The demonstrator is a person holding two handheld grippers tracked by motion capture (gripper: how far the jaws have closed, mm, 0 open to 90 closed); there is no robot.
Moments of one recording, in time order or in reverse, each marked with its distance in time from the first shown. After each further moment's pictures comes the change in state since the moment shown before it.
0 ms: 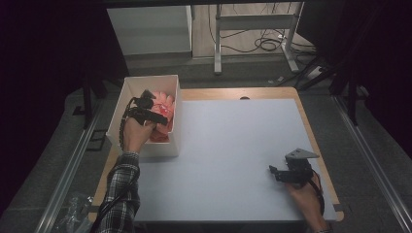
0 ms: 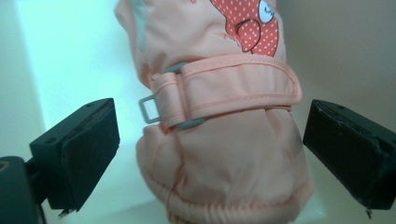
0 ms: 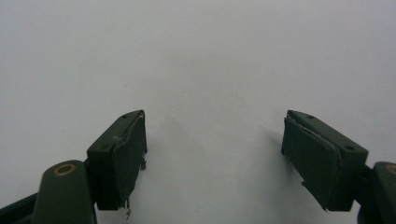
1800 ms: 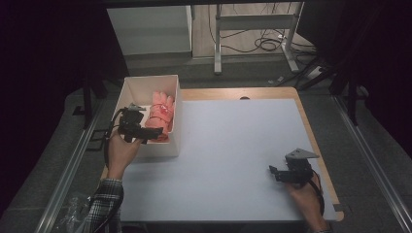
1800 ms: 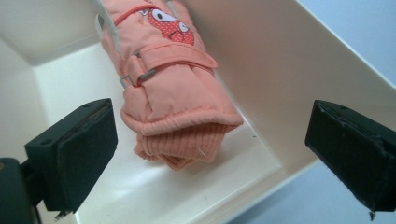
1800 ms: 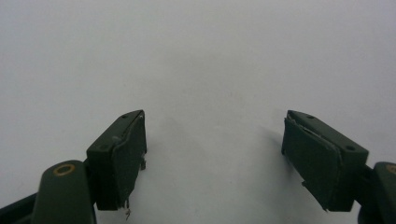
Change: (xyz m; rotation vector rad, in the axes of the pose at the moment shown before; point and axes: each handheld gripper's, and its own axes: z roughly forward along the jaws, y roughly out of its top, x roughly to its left) left arm -0.012 -0.068 -0.055 -0.300 -0.092 0.200; right arm 0.000 0.000 0.000 0.000 -0.003 0.001
